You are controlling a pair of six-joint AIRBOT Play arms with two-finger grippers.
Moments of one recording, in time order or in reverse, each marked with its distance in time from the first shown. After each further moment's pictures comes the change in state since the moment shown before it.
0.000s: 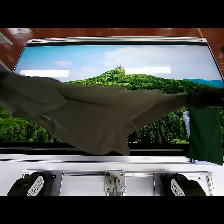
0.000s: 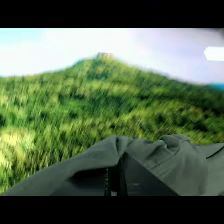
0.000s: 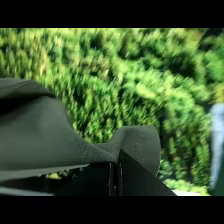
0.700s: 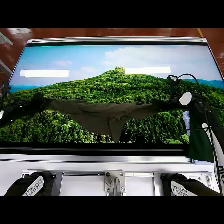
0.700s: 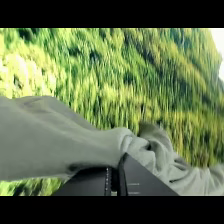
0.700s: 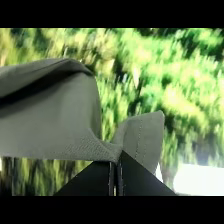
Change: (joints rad) left arm -0.024 -0.184 -0.728 -0.149 0.667 -0.002; right arm 0.150 -0.406 -0.290 0.087 -0.561 0.061
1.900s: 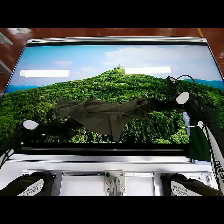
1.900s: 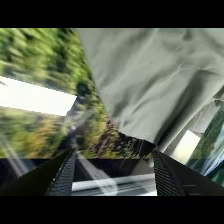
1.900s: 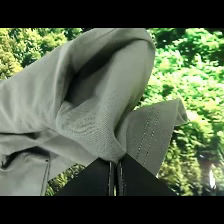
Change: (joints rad) left arm -0.271 -0.180 -0.284 -0.305 -0.062 0.013; right arm 0.006 -0.046 -0.004 0.170 -0.012 0.033
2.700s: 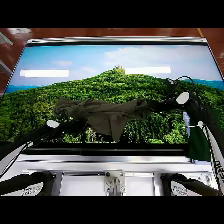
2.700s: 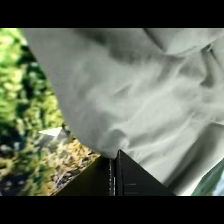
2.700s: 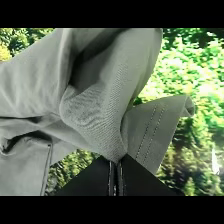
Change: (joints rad) left arm -0.225 -0.225 0.074 -0.203 0.328 0.036; right arm 0.000 0.000 0.000 0.007 0.058 0.002
